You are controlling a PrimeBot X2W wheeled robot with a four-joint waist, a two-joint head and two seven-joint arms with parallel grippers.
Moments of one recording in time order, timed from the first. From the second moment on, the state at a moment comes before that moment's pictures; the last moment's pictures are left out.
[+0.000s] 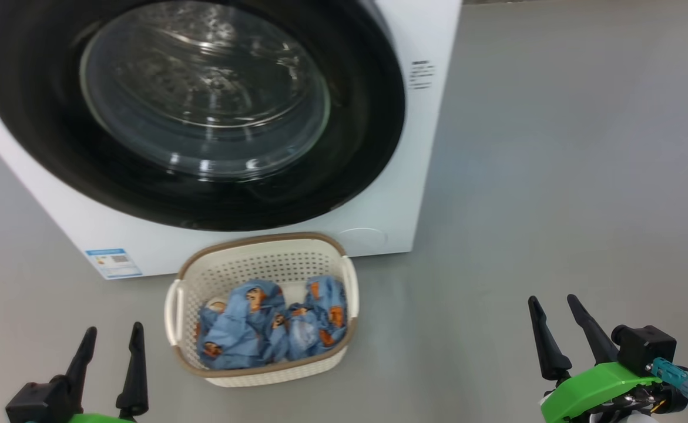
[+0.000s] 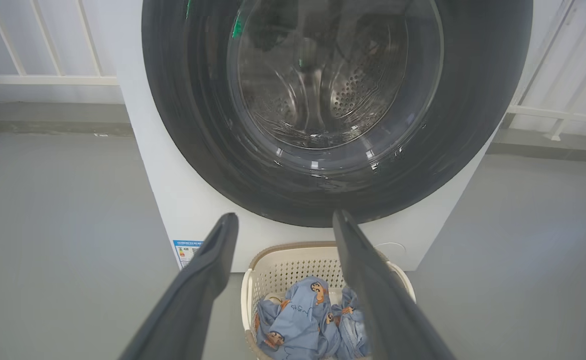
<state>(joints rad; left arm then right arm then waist) -0.01 0.14 -0.01 0.20 -0.30 -0.13 -0.26 -0.13 -0.09 -0.02 0.38 0.29 0.13 -0.25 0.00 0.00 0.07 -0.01</state>
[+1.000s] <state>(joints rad) -0.03 0.11 -0.03 0.18 -0.35 -0.13 -0.26 -0.24 -0.07 0.02 0.35 0.48 0.13 -0.25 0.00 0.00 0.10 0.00</state>
